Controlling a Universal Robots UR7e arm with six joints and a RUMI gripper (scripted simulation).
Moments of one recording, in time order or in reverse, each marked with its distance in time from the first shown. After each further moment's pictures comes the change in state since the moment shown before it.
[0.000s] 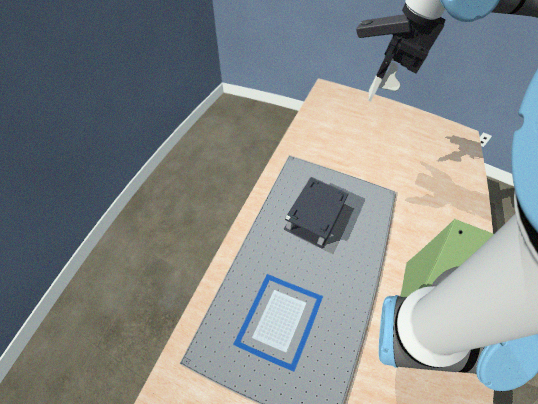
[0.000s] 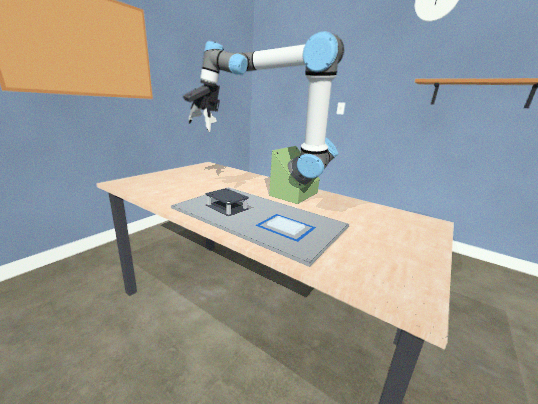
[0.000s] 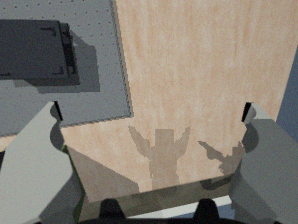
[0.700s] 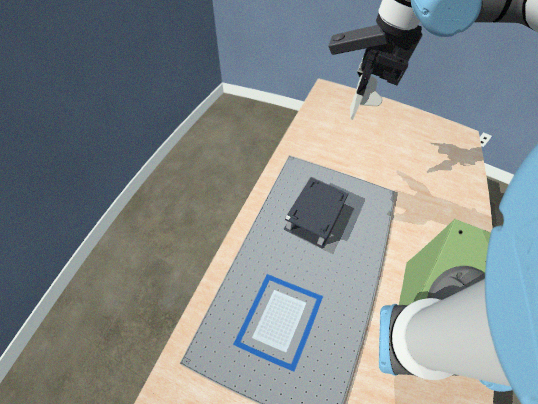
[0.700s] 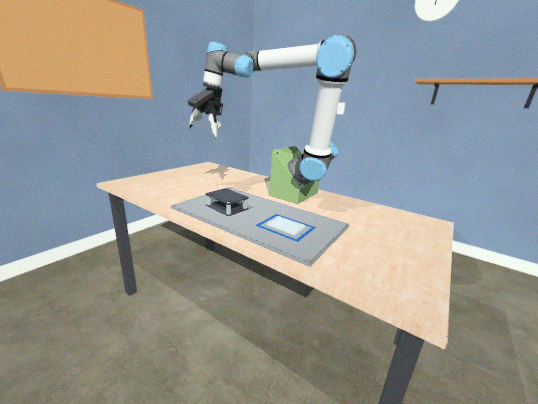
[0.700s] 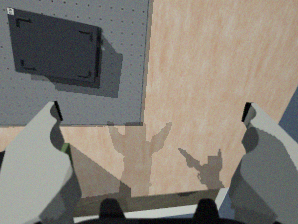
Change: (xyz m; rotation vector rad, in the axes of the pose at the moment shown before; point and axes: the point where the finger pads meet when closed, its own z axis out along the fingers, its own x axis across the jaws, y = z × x) arm -0.075 -0.033 0.009 -0.006 -0.010 -0.187
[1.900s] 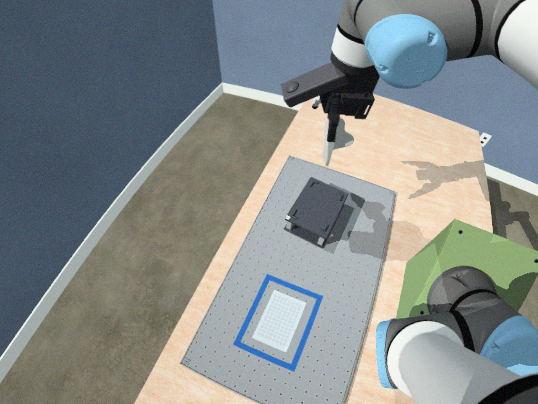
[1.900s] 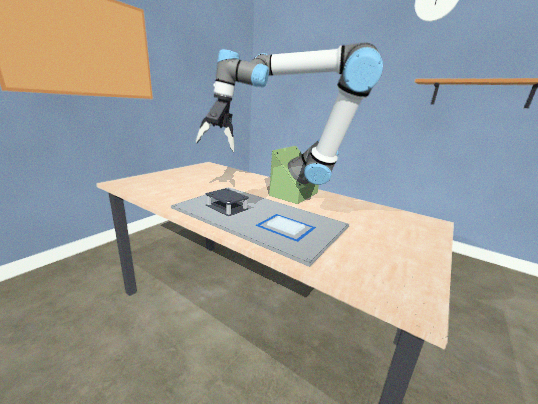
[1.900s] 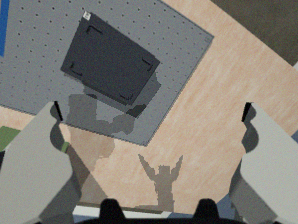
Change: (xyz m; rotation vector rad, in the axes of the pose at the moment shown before) arm -0.130 -0.056 0.028 -0.009 -0.031 -0.383
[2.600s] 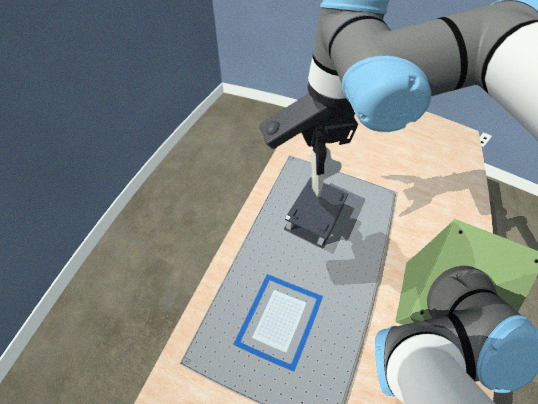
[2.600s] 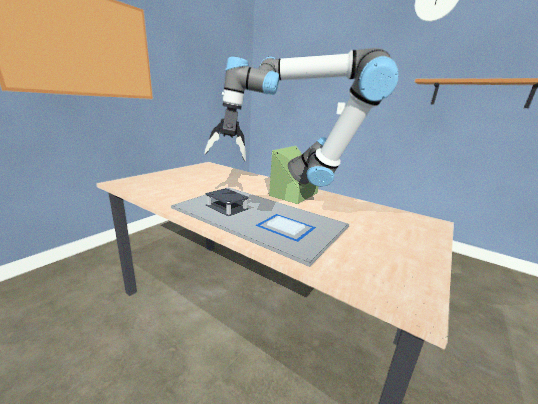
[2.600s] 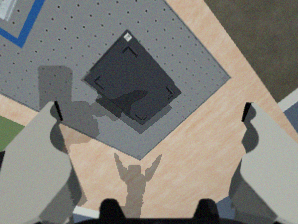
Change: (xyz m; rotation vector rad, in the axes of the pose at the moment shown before) arm -0.061 -0.041 0.021 0.000 -0.026 -0.240
